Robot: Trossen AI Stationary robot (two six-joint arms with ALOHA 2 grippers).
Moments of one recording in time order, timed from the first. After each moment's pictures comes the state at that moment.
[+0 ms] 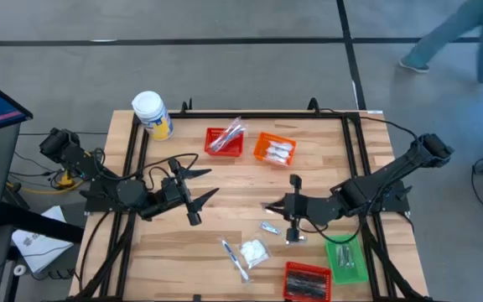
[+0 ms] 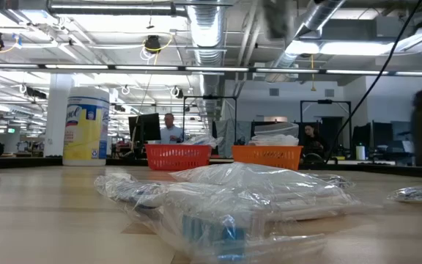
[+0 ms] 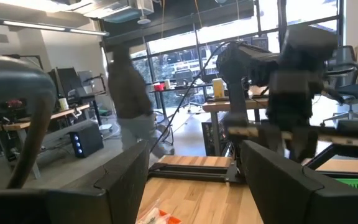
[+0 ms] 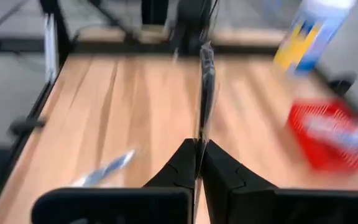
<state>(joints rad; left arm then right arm) -0.55 1.18 0.74 0.71 -0.94 0.36 0.51 1.34 1.03 -0.21 0.58 0.22</state>
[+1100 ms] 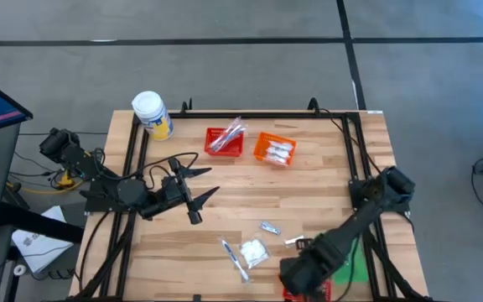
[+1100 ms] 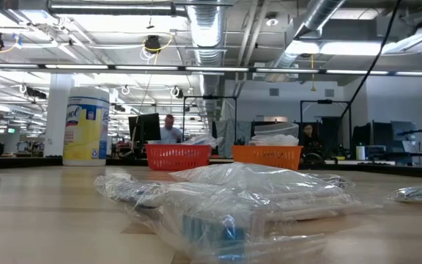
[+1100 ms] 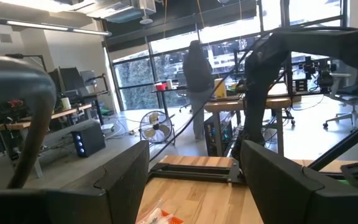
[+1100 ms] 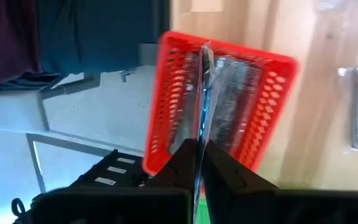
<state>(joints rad) -0.54 1.18 0.74 0.71 -0.94 0.36 0.73 1.90 1.70 -1.15 -0.23 0.70</state>
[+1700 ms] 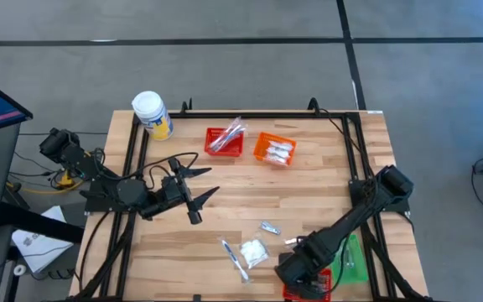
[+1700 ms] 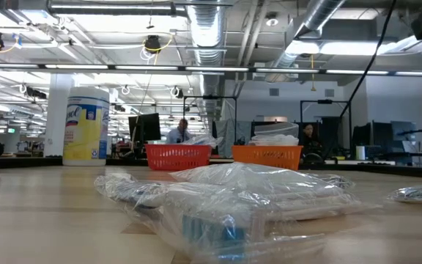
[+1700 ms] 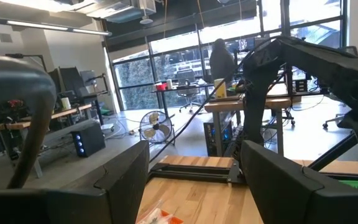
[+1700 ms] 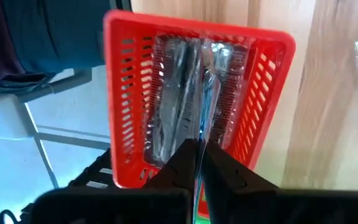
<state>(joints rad) -0.54 1.18 0.74 0.71 -0.94 0.36 0.68 1.90 1.51 -1.01 -0.29 0.74</state>
